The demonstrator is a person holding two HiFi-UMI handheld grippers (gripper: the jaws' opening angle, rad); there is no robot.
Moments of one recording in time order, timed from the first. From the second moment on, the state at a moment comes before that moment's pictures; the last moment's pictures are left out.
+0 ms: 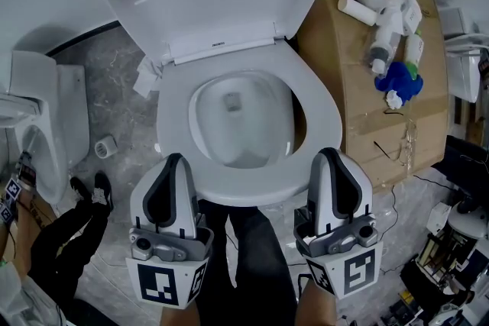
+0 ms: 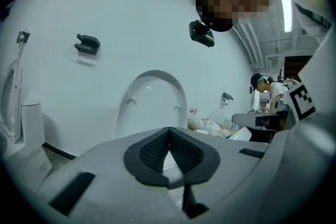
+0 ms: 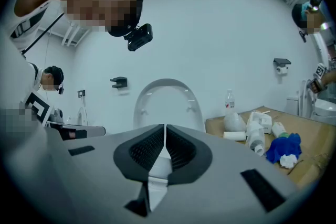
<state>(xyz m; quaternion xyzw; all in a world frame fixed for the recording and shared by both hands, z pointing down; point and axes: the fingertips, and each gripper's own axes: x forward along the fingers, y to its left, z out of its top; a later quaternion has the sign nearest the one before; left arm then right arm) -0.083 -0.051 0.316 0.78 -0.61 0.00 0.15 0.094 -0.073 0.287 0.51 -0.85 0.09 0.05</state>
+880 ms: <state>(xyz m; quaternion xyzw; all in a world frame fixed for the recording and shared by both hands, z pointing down) -0.098 -0.085 0.293 0.77 -0.63 -0.01 0.13 0.076 -0.115 0.257 0.50 -0.86 0.07 0.03</state>
